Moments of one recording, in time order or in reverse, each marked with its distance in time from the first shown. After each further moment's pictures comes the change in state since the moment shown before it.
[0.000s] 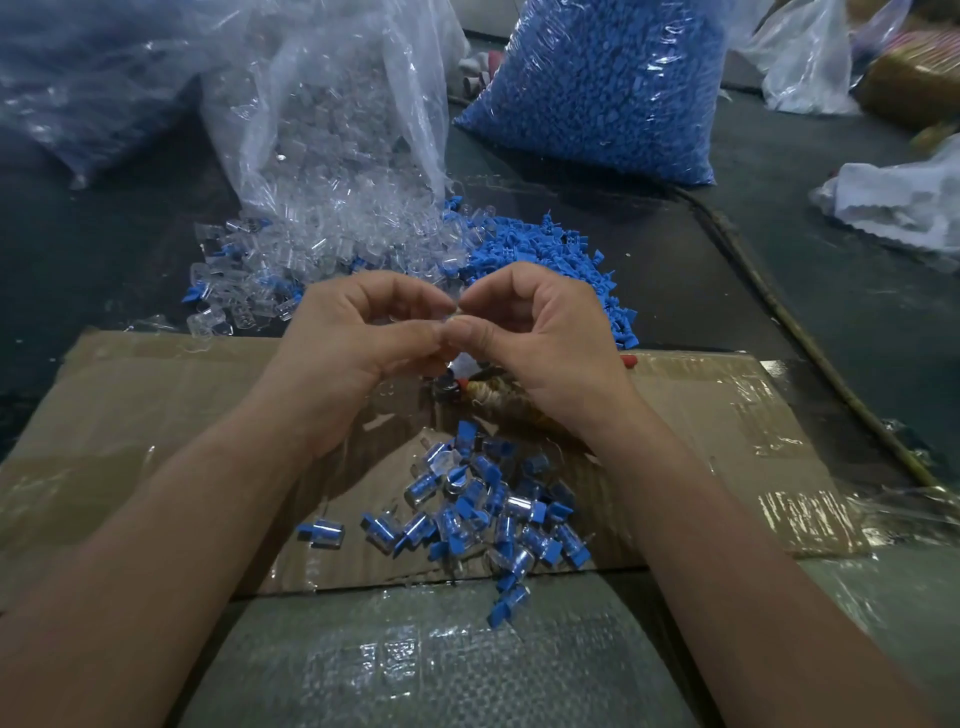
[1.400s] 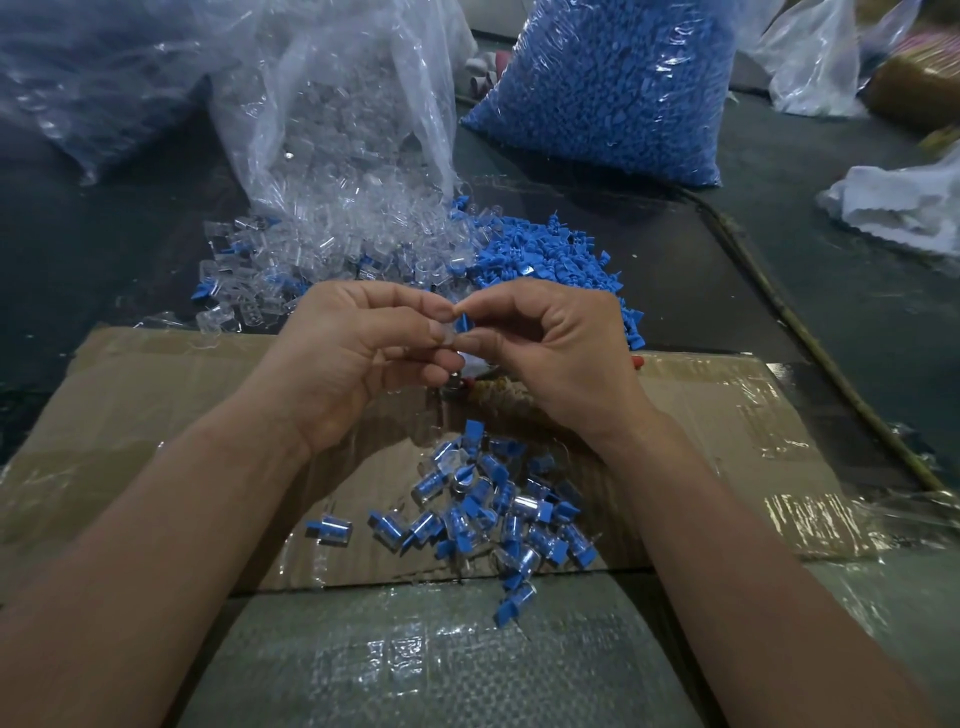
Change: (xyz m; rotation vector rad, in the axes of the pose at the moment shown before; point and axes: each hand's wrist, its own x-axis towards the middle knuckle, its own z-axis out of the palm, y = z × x) left_hand -0.002 0.010 0.000 -0.108 0.002 -0.182; right_hand 0.000 0.012 0.000 -0.096 0.020 -0.305
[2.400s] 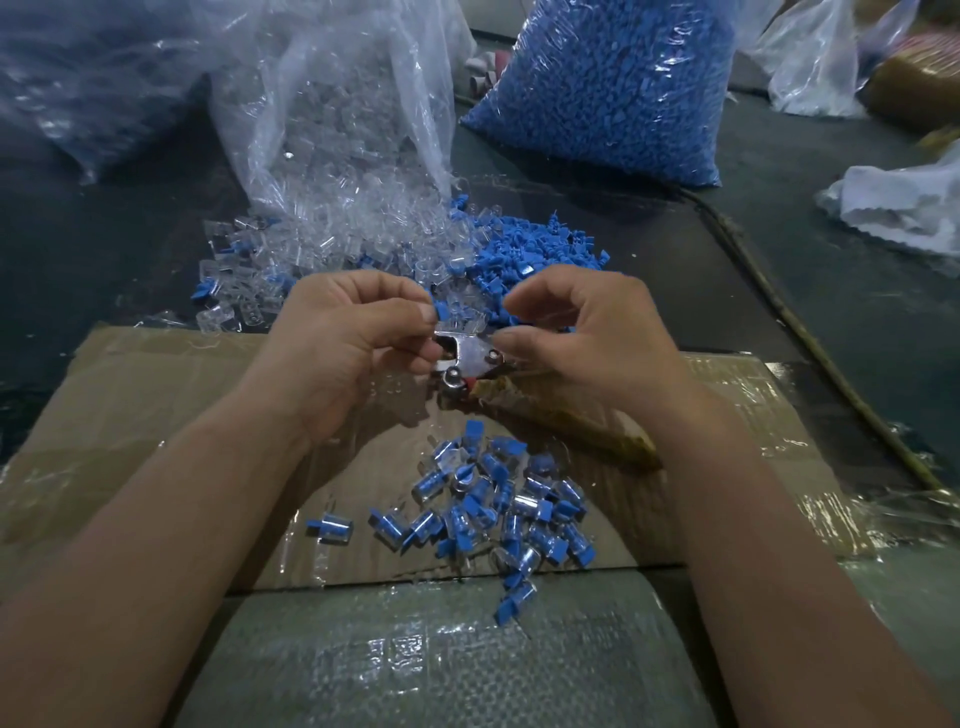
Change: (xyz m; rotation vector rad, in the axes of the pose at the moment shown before) left_hand 0.007 -0.006 -0.007 0.021 0.071 0.077; right_hand 0.005 0.002 -0.028 -0.283 -0.113 0.245
